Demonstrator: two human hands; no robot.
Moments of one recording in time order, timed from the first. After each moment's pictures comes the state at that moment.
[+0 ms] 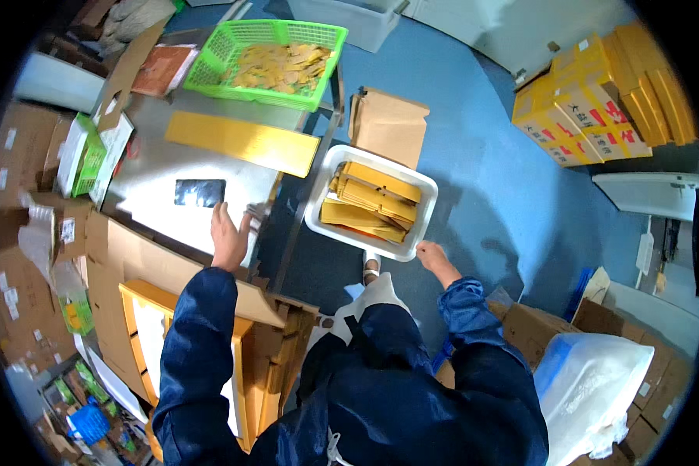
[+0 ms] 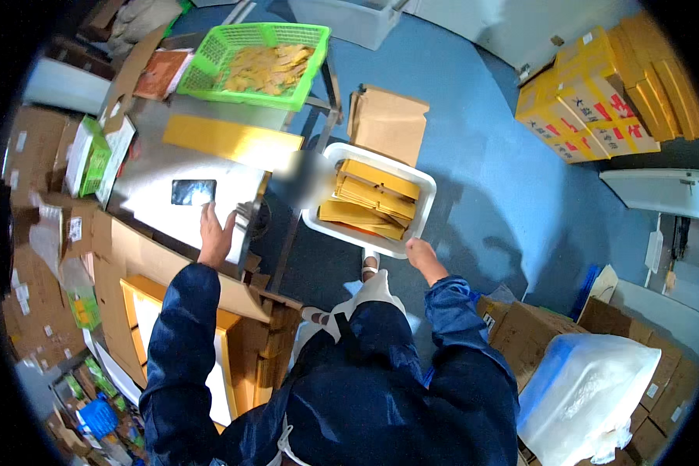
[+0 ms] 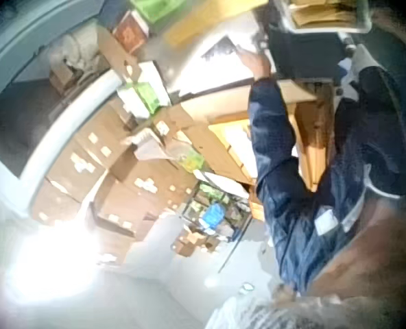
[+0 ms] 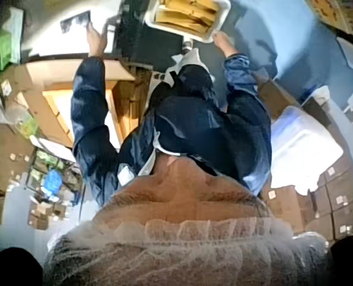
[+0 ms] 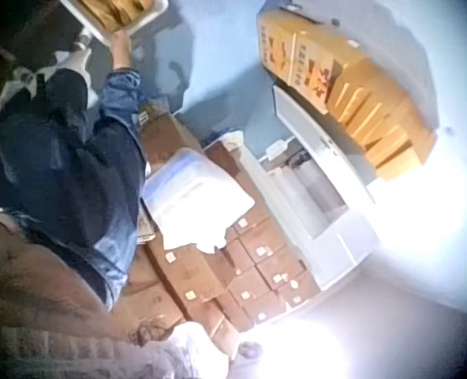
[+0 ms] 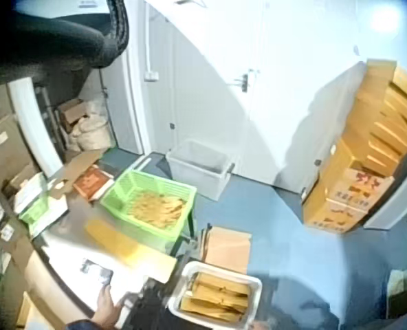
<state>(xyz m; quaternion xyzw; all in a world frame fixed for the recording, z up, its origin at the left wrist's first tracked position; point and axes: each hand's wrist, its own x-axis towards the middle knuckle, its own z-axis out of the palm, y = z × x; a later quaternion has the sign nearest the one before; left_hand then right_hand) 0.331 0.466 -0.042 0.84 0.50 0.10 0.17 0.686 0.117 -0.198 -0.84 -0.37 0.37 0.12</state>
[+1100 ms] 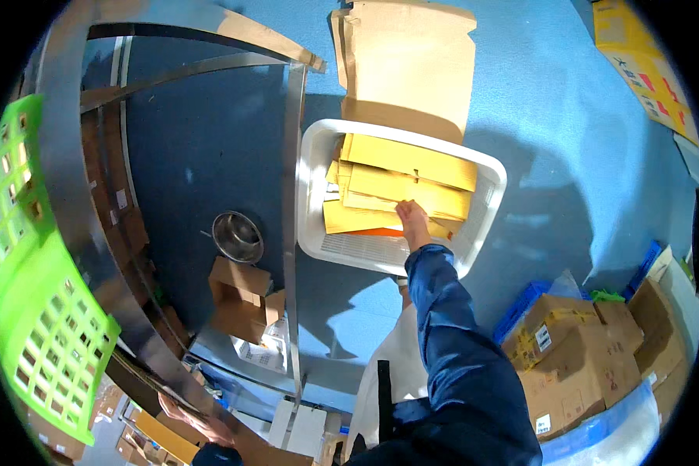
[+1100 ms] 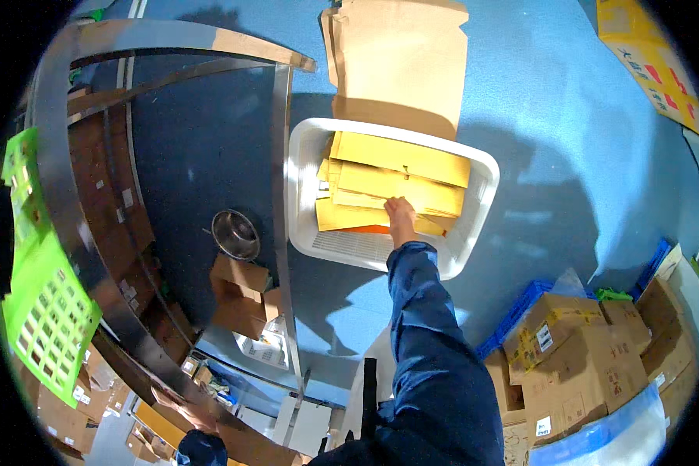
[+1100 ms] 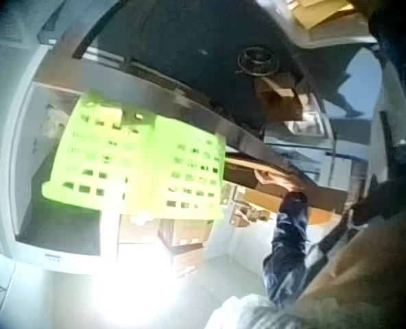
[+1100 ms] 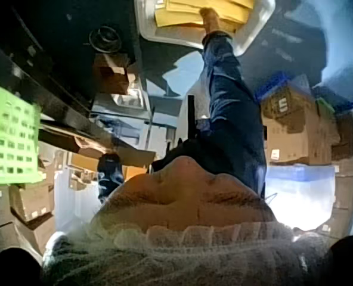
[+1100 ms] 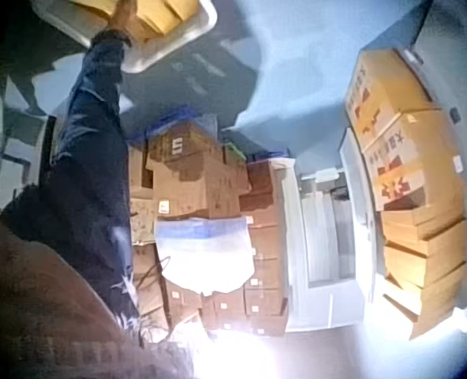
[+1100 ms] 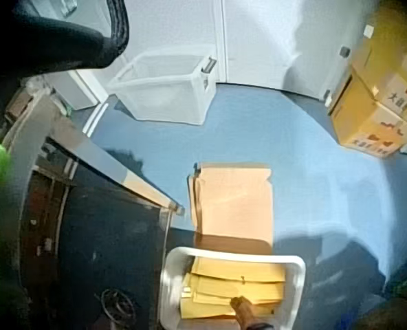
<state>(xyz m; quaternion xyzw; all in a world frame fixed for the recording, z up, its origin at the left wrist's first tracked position) 0.342 0.449 -0.099 0.80 0.60 -0.01 -0.06 0.681 0.264 -0.646 -0.48 0.46 0.37 0.64</state>
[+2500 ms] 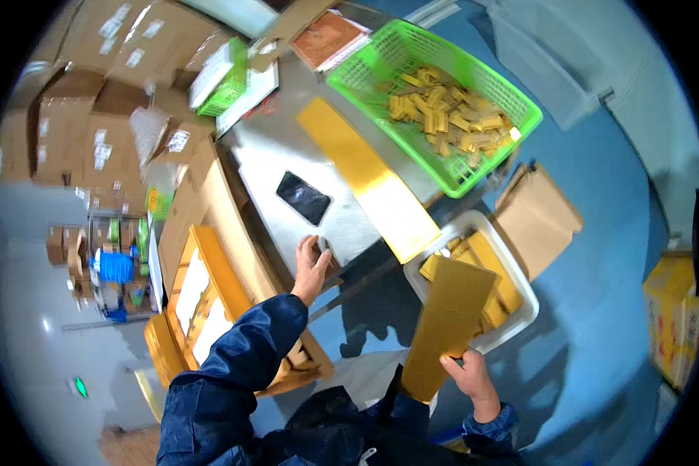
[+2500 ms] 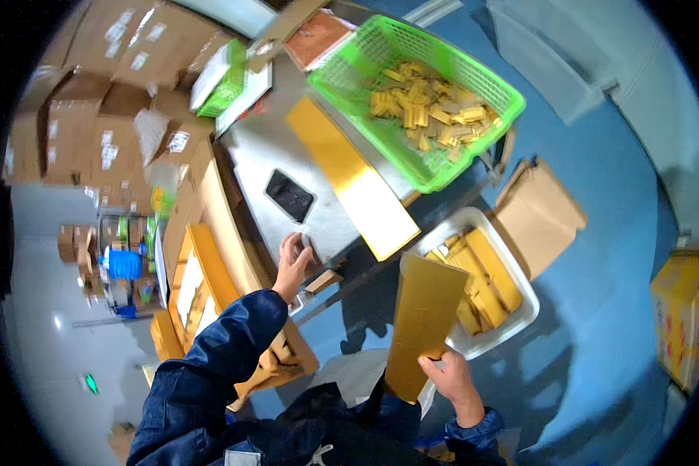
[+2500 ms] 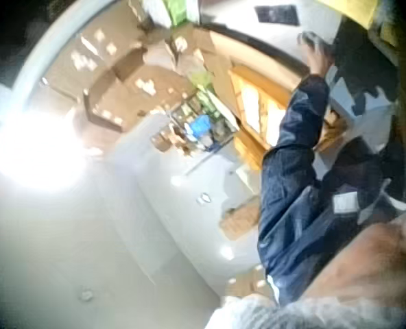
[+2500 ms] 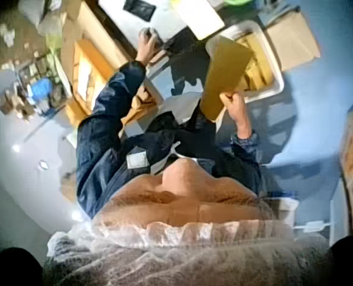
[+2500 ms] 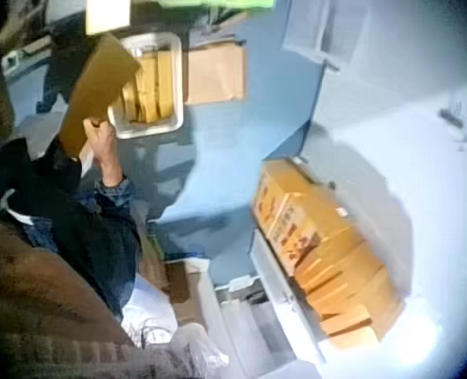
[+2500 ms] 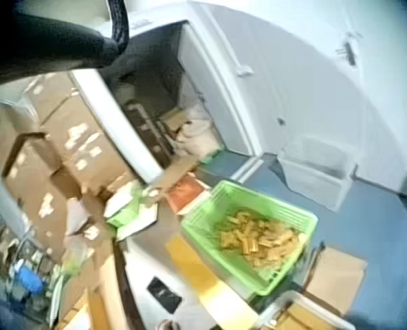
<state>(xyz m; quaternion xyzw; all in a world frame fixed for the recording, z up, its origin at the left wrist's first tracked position) 0.372 0.437 -0.059 0.57 0.74 0.19 0.31 0.716 0.259 -0.079 -0.55 -0.46 0.62 0.33</state>
